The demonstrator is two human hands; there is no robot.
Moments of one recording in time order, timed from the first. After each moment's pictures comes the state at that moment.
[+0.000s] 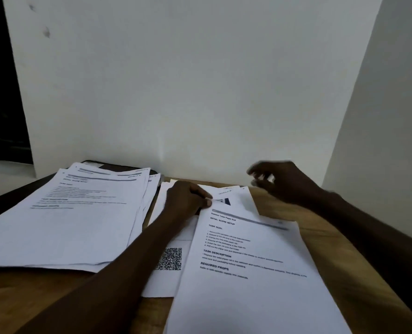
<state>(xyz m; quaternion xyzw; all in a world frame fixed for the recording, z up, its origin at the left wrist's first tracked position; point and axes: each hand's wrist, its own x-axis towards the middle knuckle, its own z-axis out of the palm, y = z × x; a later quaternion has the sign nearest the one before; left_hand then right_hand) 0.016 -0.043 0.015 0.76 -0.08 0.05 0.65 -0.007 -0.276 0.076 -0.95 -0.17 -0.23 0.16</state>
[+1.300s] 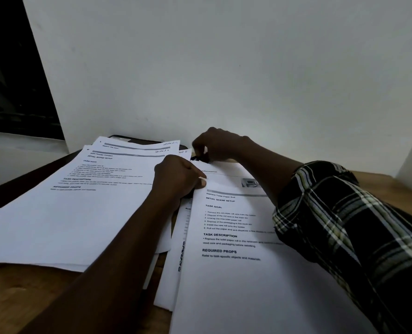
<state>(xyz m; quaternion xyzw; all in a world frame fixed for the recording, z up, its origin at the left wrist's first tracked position) 0.042 0.018 0.014 0.84 0.06 0.10 0.54 0.192 -0.101 0.038 -0.95 -0.29 -0.09 -0.01</state>
